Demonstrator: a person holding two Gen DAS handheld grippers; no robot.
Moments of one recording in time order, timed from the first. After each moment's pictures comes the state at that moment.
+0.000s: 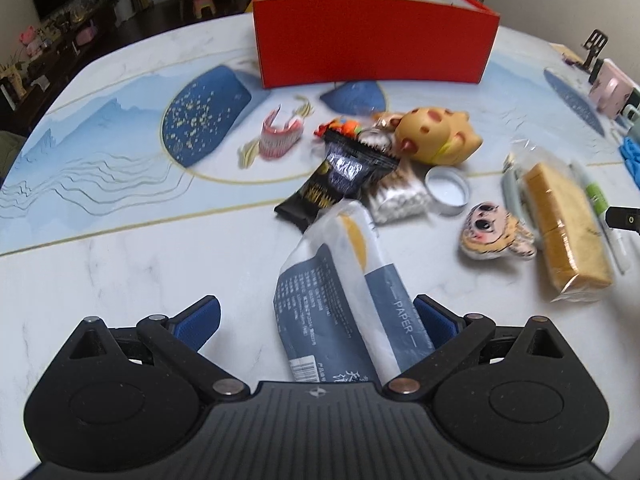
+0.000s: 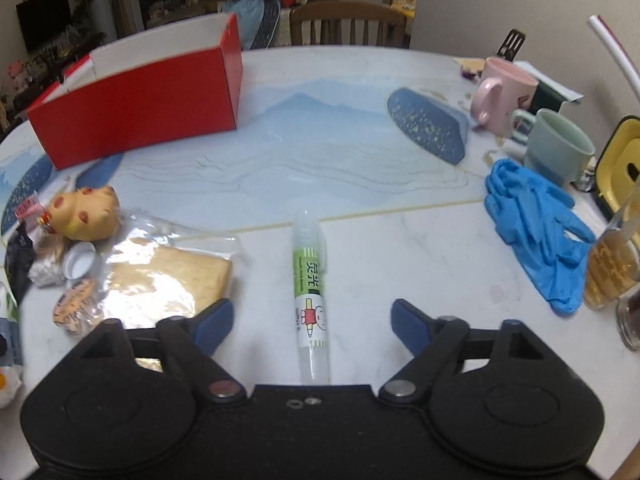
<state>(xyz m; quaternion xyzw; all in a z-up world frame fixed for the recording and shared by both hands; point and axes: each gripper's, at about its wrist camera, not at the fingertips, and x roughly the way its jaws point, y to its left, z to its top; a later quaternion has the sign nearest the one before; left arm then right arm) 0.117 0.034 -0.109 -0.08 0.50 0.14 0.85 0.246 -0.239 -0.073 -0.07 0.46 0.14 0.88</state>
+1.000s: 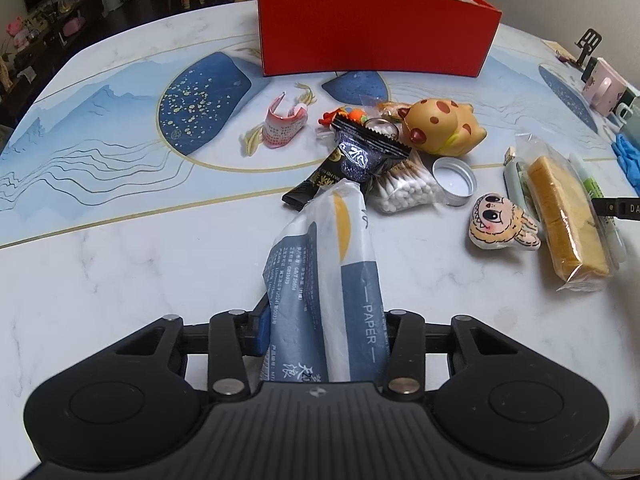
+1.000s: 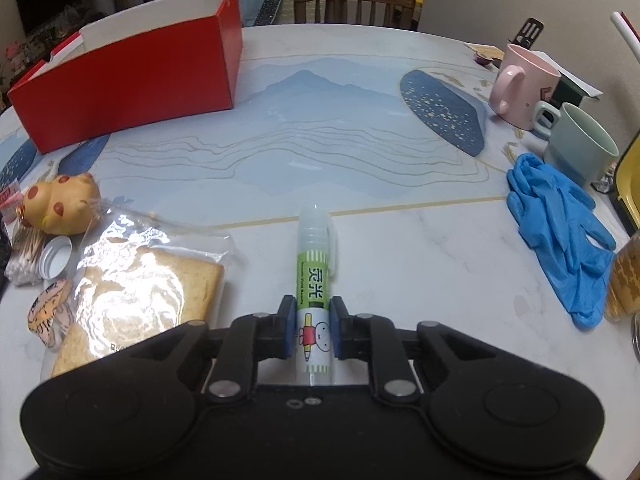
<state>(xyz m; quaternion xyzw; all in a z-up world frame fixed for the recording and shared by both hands) 0.113 0.049 -0.111 -0.10 0.50 0.12 0.85 0.268 -0.226 -0.088 -0.08 0.48 0.13 0.87</state>
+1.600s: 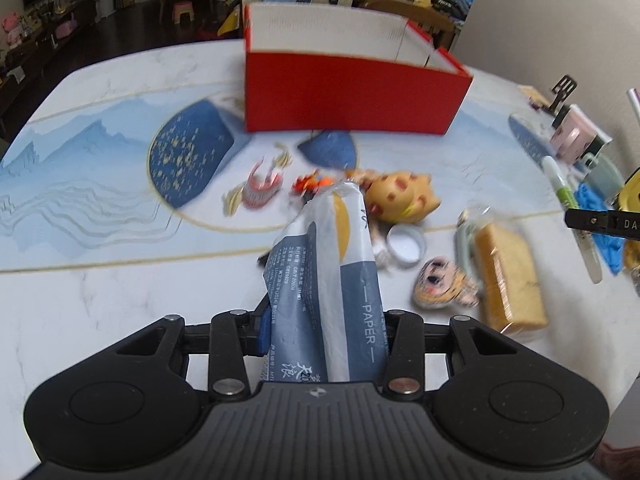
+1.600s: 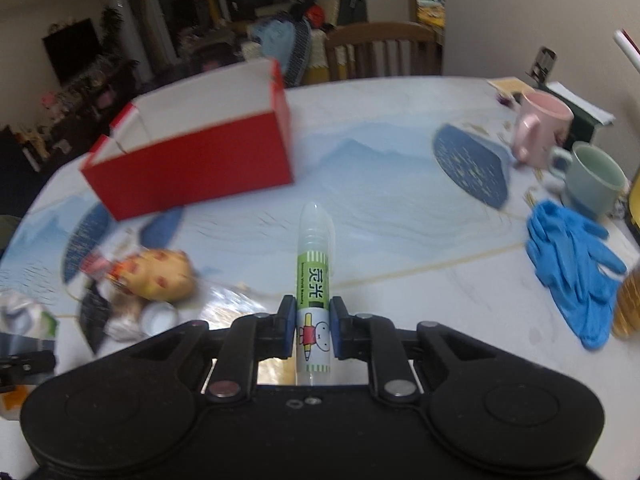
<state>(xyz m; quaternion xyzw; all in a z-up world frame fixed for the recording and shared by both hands) 0.122 0.052 -0.057 -0.14 0.46 0.10 0.87 0.253 -0.214 -0.012 -0.01 0.44 0.20 0.88</state>
